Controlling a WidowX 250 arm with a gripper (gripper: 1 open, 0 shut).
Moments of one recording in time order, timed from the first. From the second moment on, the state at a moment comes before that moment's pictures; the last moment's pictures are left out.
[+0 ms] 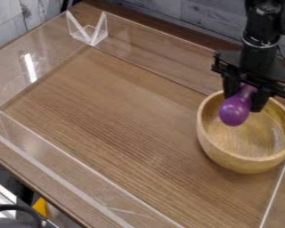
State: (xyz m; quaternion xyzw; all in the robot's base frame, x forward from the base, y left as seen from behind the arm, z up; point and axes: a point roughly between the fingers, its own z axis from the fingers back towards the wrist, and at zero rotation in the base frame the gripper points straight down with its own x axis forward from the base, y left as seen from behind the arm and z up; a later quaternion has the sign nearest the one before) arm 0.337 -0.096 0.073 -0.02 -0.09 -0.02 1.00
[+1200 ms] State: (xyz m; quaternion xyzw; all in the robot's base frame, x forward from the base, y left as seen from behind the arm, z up) arm 0.339 -0.092 0.042 -0.03 -0.06 -0.06 1.00
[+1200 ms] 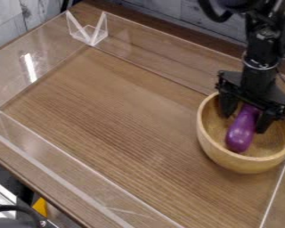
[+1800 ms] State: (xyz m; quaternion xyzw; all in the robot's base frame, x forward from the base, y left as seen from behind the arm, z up) arm 0.333 -0.085 0.038 -0.05 -0.05 -0.12 0.99
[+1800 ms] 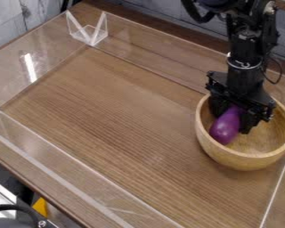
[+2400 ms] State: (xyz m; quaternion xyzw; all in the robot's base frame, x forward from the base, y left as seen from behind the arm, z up) arm 0.322 -0.082 0.038 -0.05 -0.05 -0.08 0.99
